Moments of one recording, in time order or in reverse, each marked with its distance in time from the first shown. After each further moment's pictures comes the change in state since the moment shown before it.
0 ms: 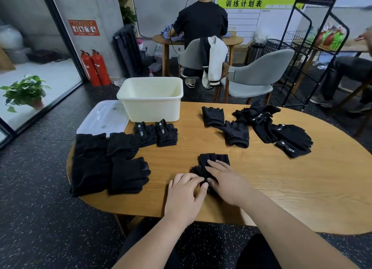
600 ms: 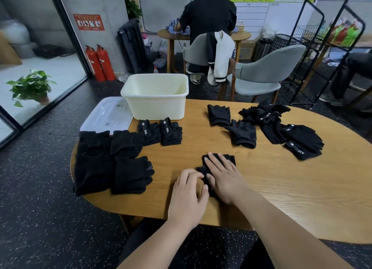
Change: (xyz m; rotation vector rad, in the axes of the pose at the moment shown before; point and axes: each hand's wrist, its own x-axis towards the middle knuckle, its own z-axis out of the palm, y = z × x) left_hand -0.002 -0.001 0.001 -0.134 0.117 -0.014; right_hand 0.028 -0.001 0.023 -0.118 -0.003 0.048
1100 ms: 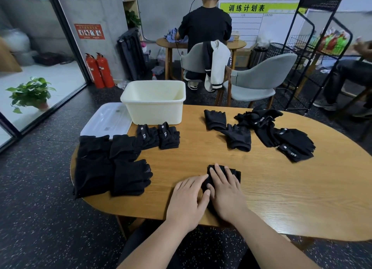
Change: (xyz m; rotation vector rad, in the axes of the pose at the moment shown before) left_hand -0.002 0.003 -0.003 0.124 -0.167 0.111; right_hand -0.042 -0.015 0.021 0.163 0.144 0.139
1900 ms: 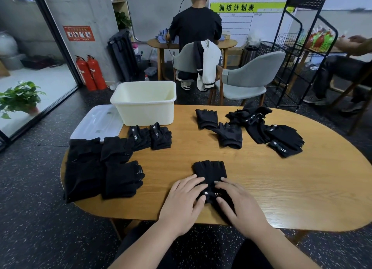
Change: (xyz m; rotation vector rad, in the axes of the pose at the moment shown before) left_hand -0.004 0.001 -0.001 0.110 -0.129 0.137; right_hand -0.053 0.060 -0.012 0.222 0.208 -0.215
